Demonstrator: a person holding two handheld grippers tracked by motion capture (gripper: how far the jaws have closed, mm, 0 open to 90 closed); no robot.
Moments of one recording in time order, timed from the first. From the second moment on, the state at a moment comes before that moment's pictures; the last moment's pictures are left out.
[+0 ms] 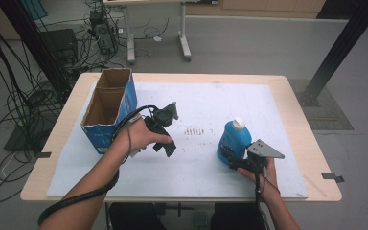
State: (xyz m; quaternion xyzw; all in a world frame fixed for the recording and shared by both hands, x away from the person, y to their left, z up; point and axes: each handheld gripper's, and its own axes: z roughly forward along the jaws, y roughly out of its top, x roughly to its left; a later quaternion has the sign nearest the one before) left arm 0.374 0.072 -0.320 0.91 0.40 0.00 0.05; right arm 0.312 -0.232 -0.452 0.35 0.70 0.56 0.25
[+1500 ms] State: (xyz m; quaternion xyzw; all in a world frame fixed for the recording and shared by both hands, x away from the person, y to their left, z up) left arm 0.377 0.066 -0.320 0.92 0.40 0.00 0.05; right arm 0.311 -0.228 -0.452 0.34 0.70 0.56 0.26
